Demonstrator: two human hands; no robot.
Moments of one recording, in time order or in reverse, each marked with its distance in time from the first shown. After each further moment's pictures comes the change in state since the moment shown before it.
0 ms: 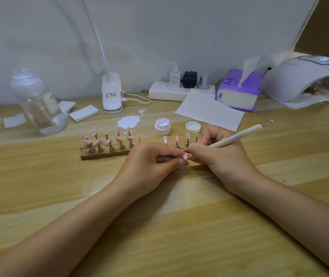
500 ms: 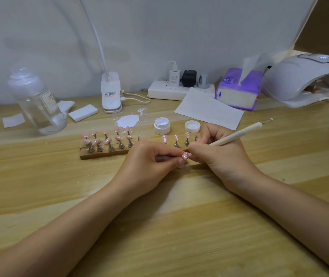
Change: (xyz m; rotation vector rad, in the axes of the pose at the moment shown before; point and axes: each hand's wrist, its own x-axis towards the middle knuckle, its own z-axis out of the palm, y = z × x) left_hand 0.000 0.000 0.000 0.025 0.006 -0.006; right_hand 0.000 0.000 -0.001 0.021 0.013 -0.015
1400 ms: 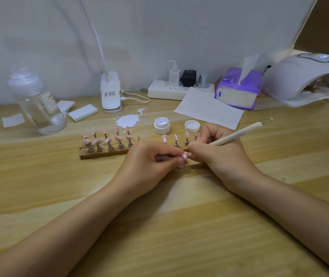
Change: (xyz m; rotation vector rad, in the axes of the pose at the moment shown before) left_hand 0.000 -0.003 0.000 0.004 0.001 -0.009; right_hand 0.000 0.000 0.000 0.012 -0.012 -0.017
